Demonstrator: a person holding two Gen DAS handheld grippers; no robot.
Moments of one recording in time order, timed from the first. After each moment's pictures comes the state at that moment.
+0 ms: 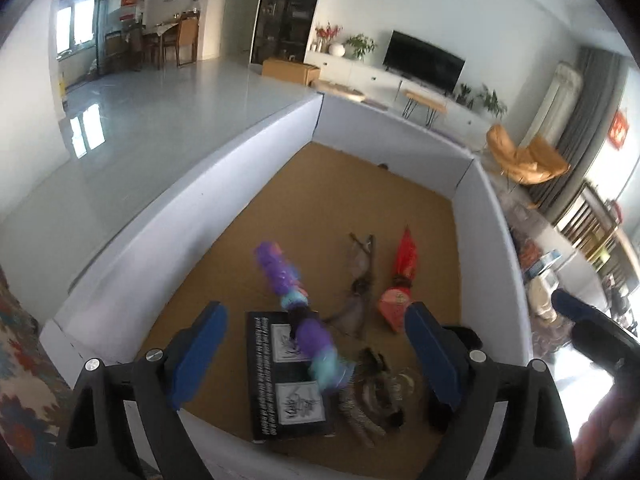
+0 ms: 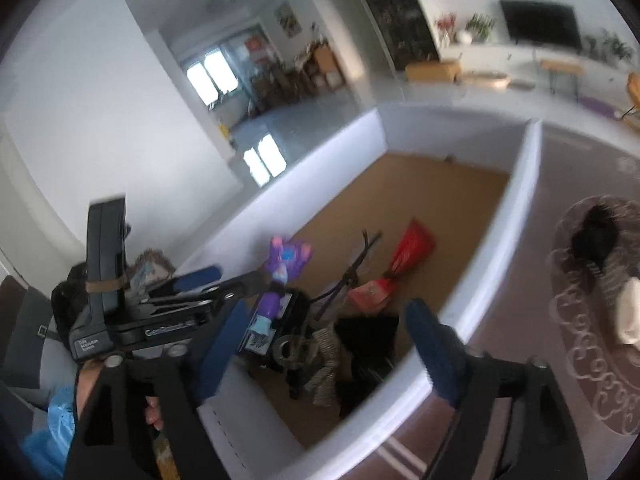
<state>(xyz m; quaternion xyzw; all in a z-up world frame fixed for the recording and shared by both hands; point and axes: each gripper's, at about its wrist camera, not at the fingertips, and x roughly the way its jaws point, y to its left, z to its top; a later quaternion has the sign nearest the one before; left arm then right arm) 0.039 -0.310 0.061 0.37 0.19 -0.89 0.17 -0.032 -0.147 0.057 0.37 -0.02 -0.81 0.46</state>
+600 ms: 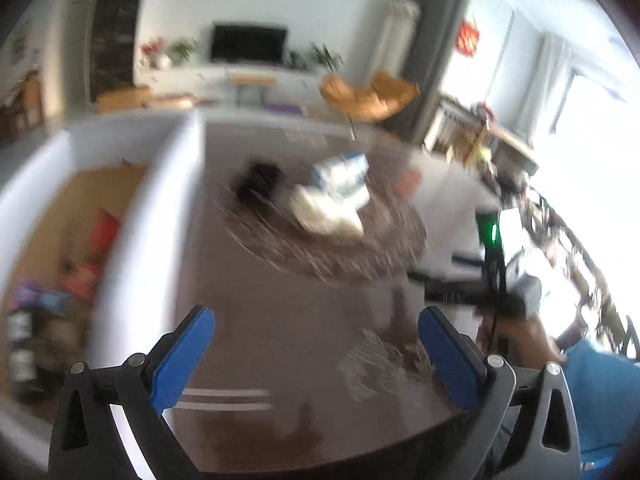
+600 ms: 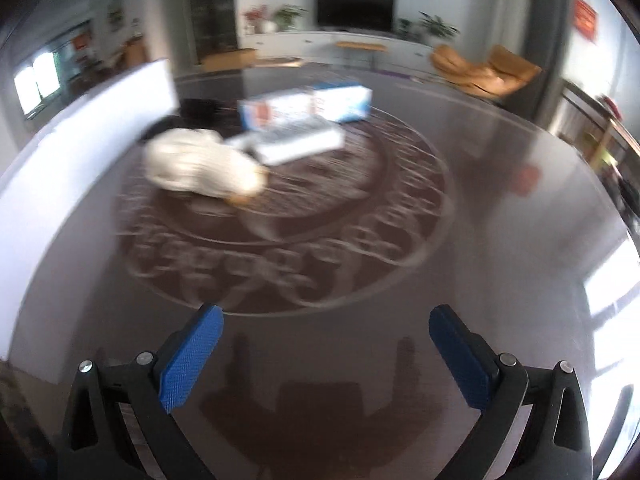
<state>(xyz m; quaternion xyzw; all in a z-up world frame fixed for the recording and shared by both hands) -0.001 -0.061 0.063 0.39 0.08 -0.91 -0.10 -0.099 0.146 -0.059 0.44 0.07 -0.89 0.11</state>
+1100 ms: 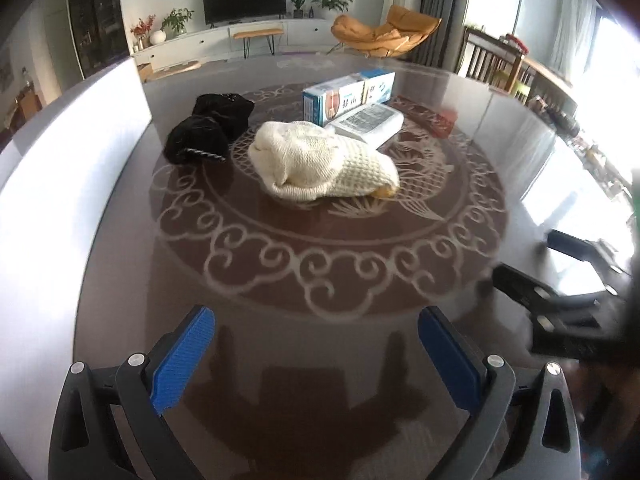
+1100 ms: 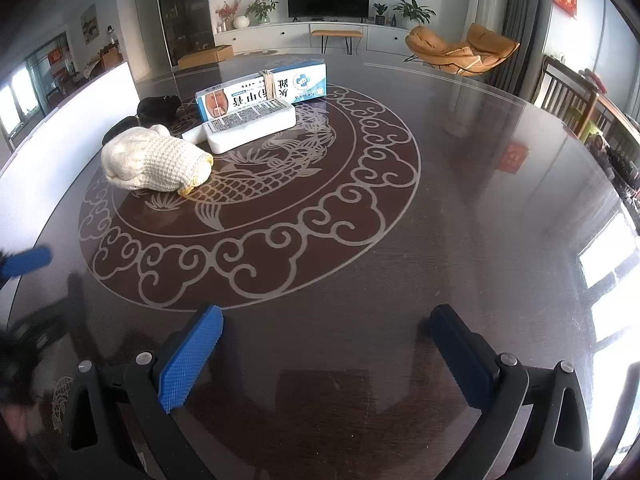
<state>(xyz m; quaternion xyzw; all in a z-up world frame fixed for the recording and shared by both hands) -0.113 0.006 -0.020 0.47 0.00 -0.88 -0.04 -0.094 0.158 -0.058 0.45 0.05 -0.88 0.09</state>
